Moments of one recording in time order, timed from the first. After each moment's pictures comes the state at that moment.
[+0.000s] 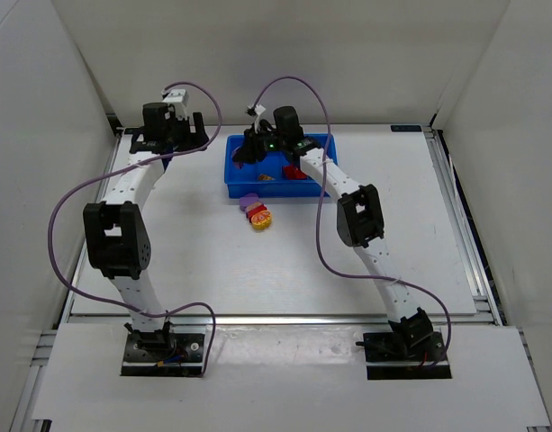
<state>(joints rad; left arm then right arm) -0.03 1.86 1.57 -0.18 0.20 -0.05 0.56 2.68 2.52 -0.19 -0.78 0.13</state>
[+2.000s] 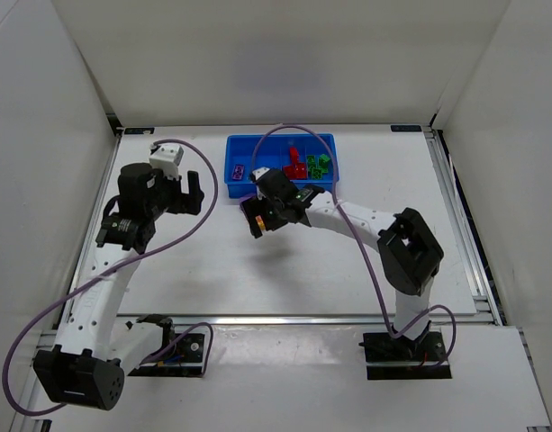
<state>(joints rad) -0.14 1.00 1.02 -0.45 0.14 0.03 0.88 1.87 1.45 -0.48 0.02 0.26</state>
